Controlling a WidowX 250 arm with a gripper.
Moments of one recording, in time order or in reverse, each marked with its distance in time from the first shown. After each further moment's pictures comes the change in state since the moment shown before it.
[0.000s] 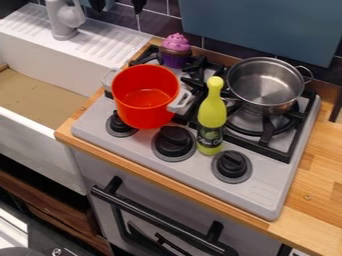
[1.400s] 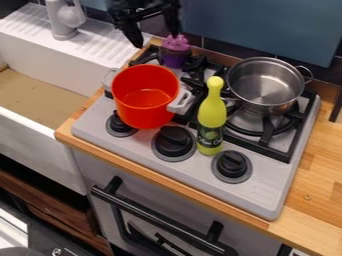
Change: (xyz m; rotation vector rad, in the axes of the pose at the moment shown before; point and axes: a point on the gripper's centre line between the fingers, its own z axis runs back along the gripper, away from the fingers) arm 0.014 -0.036 -0.061 -0.257 -0.059 0.184
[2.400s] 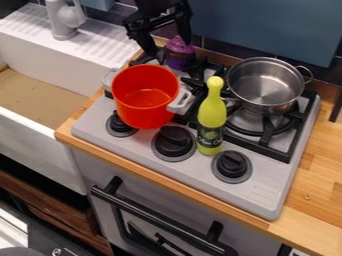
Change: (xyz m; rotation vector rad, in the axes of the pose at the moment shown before) arm 0.000 -0.011 -0.018 -0.048 0.018 0.037
